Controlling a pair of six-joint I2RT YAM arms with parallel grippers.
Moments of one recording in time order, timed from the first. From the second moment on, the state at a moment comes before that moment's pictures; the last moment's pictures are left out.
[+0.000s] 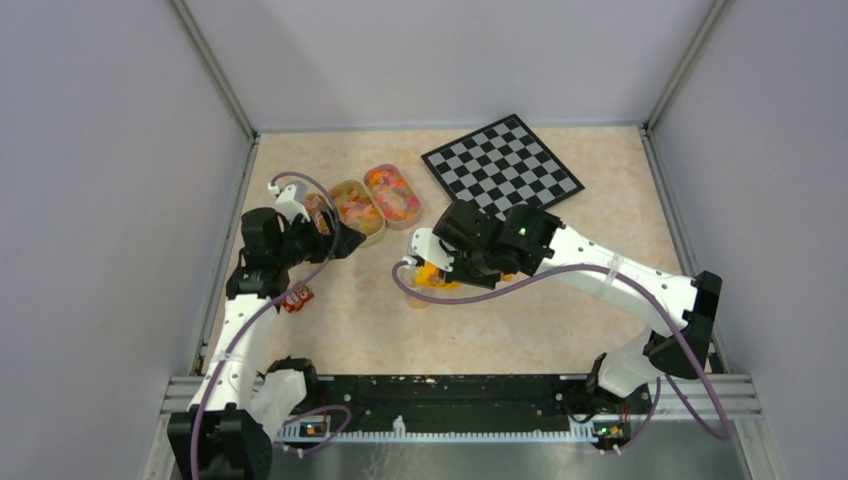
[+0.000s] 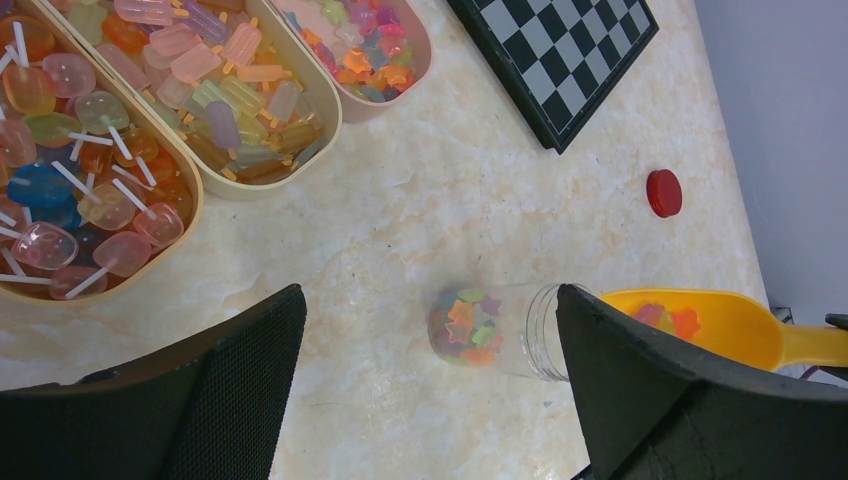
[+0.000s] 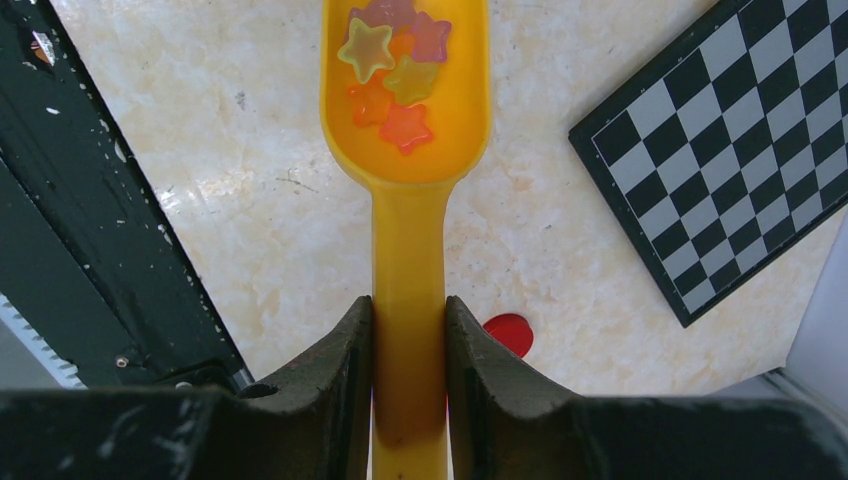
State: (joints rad) left arm 0.04 0.91 0.69 -0.26 0.59 -0.36; right arm 1.10 1.50 1.59 -1.22 0.17 -0.40
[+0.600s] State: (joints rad) left arm 0.04 0.91 0.69 -0.26 0.59 -0.36; right arm 1.10 1.51 1.63 -1.23 0.19 -0.40
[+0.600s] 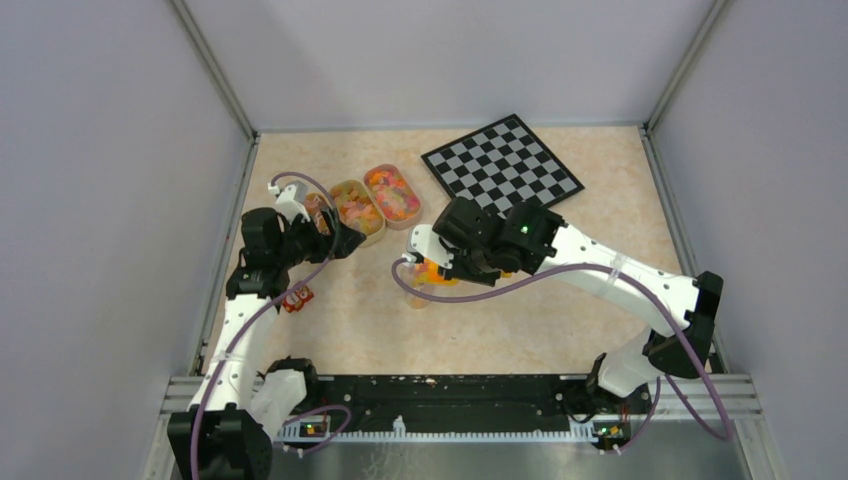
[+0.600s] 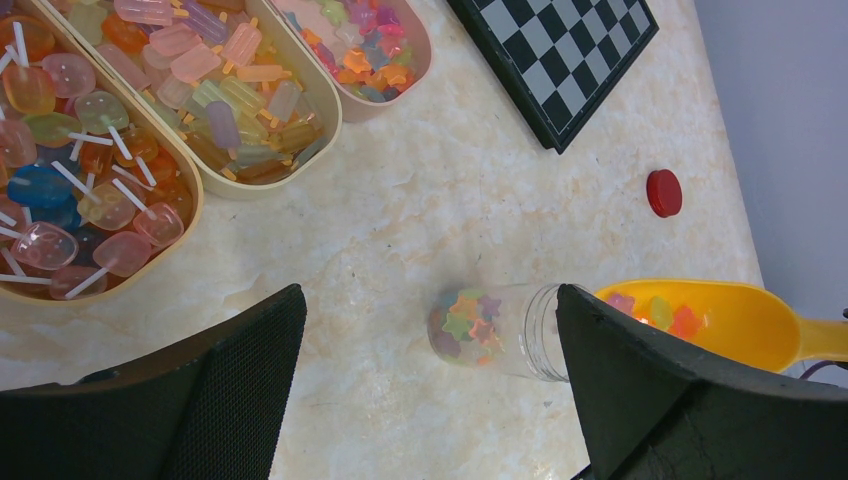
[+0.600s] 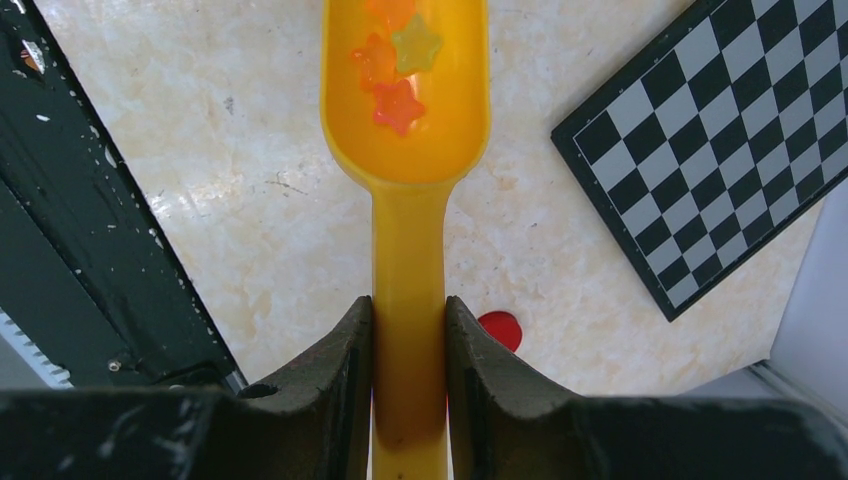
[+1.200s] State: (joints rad) left arm 0.04 0.91 0.69 -0.26 0.59 -0.36; right arm 1.10 1.51 1.63 -1.24 0.19 -0.40
